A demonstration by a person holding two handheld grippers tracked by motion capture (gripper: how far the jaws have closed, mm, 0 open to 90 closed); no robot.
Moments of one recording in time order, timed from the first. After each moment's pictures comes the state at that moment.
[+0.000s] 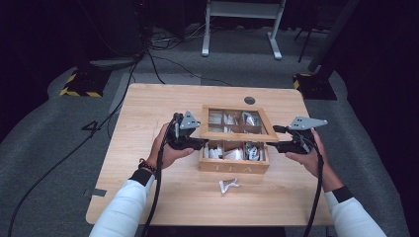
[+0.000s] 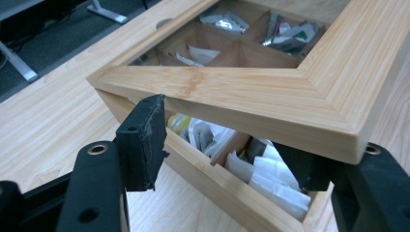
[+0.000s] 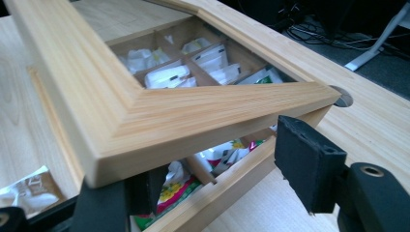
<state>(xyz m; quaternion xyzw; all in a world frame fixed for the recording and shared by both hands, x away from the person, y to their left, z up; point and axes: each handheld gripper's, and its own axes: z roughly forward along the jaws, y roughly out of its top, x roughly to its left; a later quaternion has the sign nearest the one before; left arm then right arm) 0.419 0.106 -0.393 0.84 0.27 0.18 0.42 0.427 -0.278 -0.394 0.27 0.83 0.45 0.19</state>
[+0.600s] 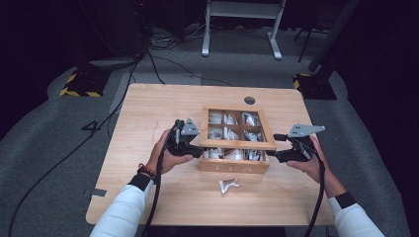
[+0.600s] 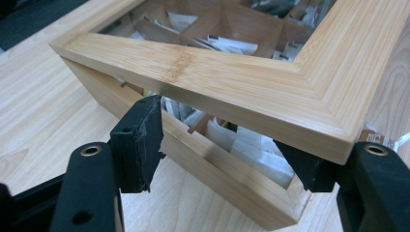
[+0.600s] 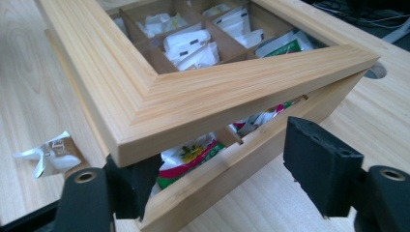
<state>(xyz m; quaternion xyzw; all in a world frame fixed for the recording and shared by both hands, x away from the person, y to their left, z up) 0.414 0.105 -0.412 0.86 0.27 0.15 0.40 0.417 -0.282 -0.411 0.27 0.85 0.43 0.14</state>
